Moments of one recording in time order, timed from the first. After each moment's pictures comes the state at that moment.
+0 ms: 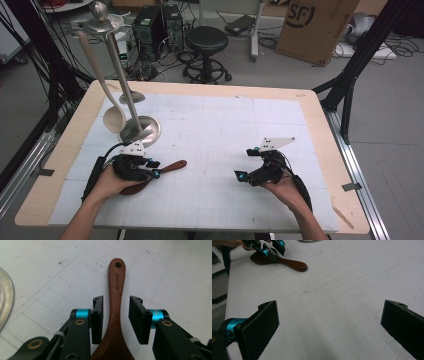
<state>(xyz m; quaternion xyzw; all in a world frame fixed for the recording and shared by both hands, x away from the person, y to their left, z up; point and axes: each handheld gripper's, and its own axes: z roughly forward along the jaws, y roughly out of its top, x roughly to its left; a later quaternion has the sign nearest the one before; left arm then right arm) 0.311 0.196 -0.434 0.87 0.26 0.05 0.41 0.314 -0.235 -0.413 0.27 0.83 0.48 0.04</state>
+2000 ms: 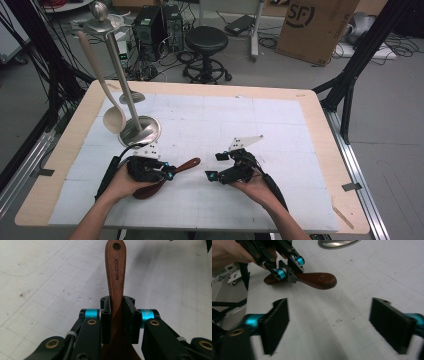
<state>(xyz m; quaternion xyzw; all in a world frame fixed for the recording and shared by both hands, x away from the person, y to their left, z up) 0.306 0.155 -0.420 0.88 0.20 0.02 0.43 0.319 -0.160 -0.421 0.26 0.83 0.49 -0.03</state>
